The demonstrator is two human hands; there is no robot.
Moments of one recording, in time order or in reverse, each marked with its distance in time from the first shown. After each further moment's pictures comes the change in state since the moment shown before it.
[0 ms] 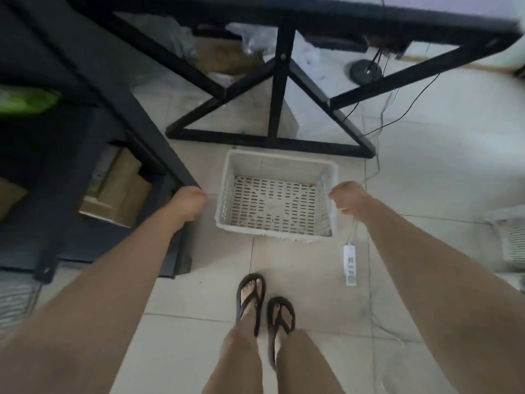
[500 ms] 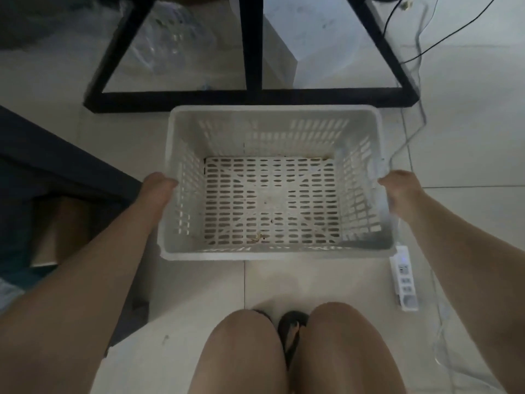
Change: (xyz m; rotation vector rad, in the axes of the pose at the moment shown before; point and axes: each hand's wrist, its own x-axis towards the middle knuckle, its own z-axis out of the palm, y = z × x) left_hand 0.376 -0.110 0.137 -0.007 0.111 -0.044; right_hand 0.384 0.161 0.130 0.459 0.260 0.196
